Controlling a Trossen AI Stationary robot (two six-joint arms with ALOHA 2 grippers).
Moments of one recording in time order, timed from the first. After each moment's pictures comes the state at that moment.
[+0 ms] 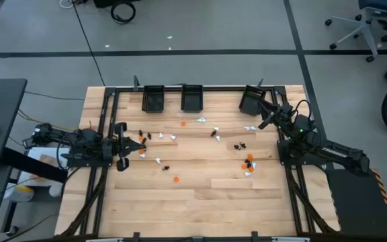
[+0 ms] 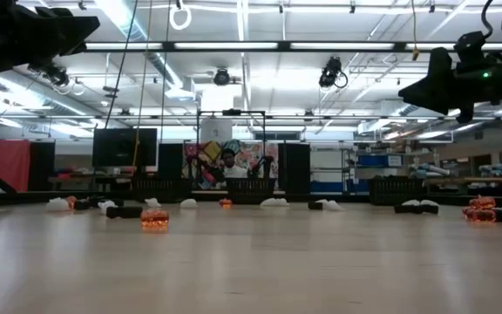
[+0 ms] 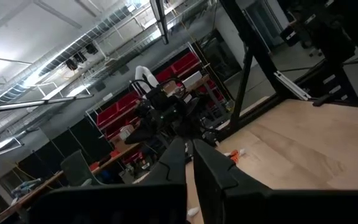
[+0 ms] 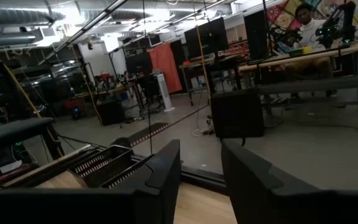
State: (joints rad) left arm -0.27 0.01 0.01 0.22 -0.14 0.63; right arm -0.43 0.02 0.01 0.16 0.42 0.18
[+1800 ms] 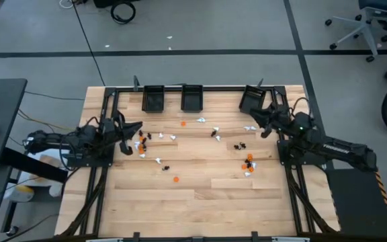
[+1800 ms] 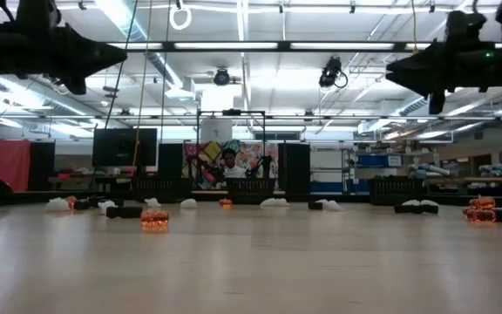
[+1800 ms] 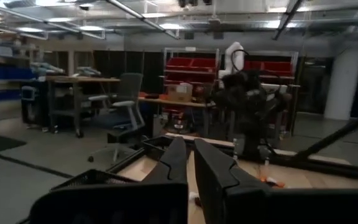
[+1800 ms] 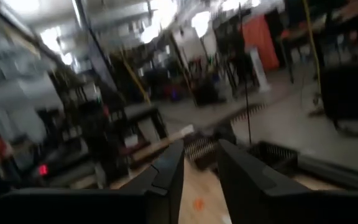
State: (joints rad) left arm -0.06 0.07 0.04 0.27 -0.41 0.01; right arm -0.41 0.23 0.08 0.30 0.01 0.34
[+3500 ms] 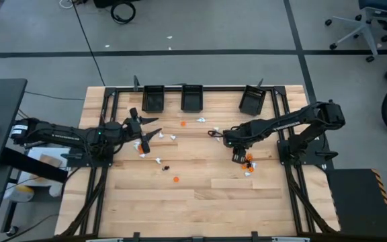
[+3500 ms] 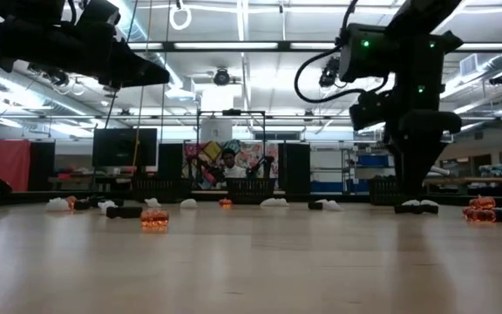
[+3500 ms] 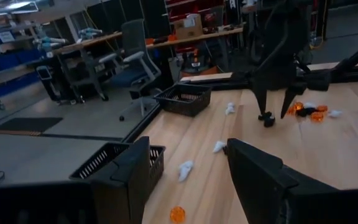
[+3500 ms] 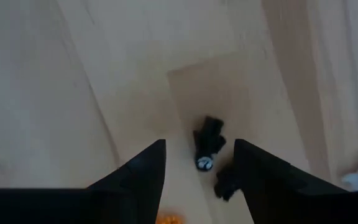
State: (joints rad) left arm 0.00 0.74 0.24 0.45 -0.40 0.18; right arm -0.02 1.52 0.83 -0.74 0.10 0.27
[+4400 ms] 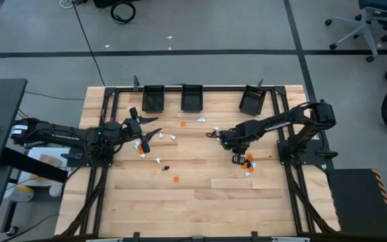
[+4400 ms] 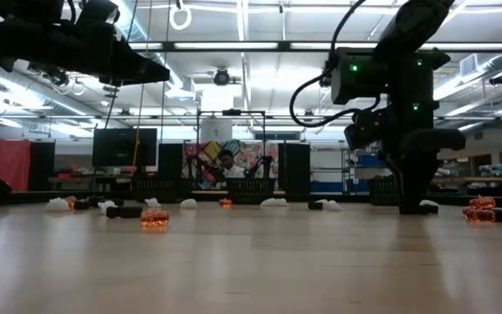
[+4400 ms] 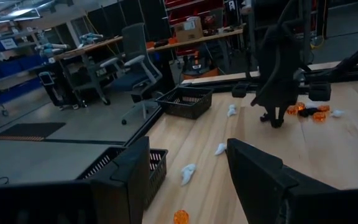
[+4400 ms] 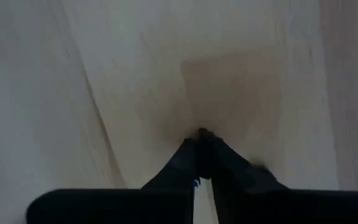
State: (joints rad) left arm 0.00 0.74 0.24 0.46 -0.40 0.21; right arm -0.05 1.63 0.85 -0.75 0.04 0.16
